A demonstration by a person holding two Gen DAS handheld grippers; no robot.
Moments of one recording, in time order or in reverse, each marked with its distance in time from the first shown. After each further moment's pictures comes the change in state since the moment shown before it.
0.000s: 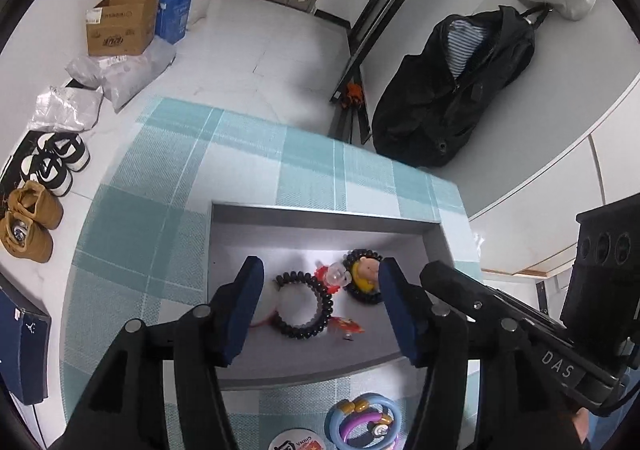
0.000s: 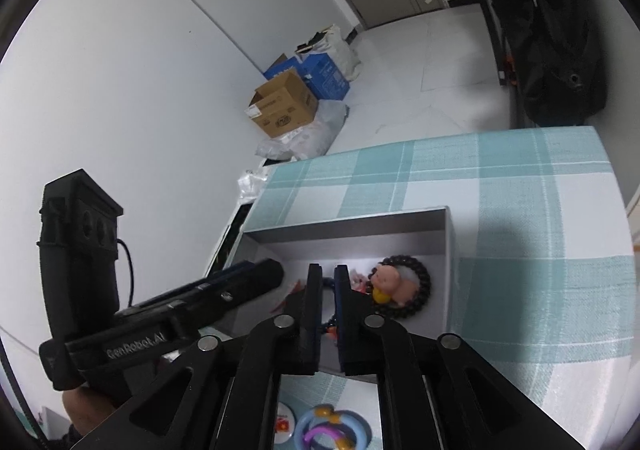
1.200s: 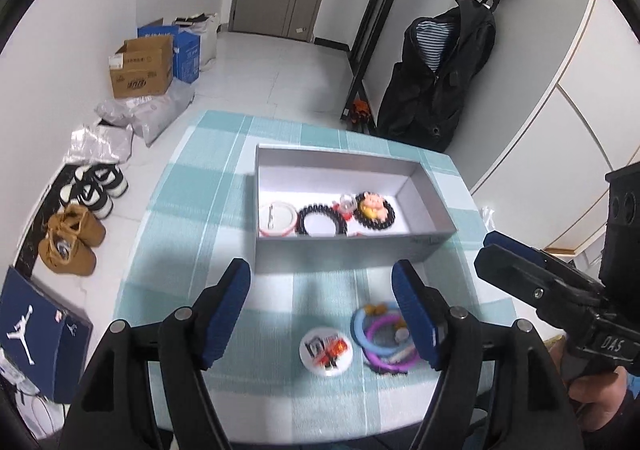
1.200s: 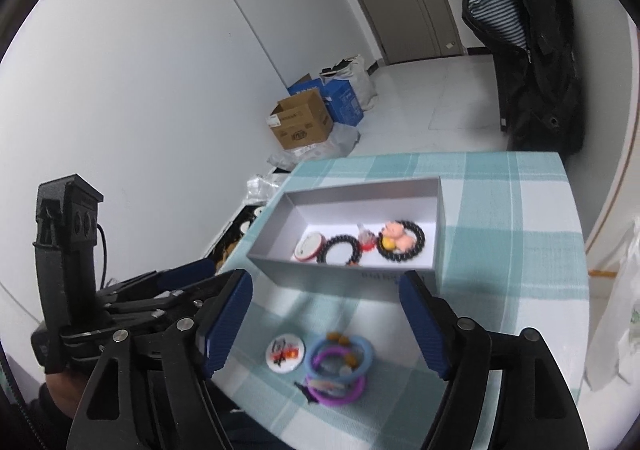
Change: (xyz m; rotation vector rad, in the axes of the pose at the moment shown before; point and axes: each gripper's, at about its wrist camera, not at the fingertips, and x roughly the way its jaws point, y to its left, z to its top) left arm -0.059 -0.006 -0.071 0.115 -0.111 0.109; right arm -0.067 0.033 -0.068 -0.169 -0.096 -0.041
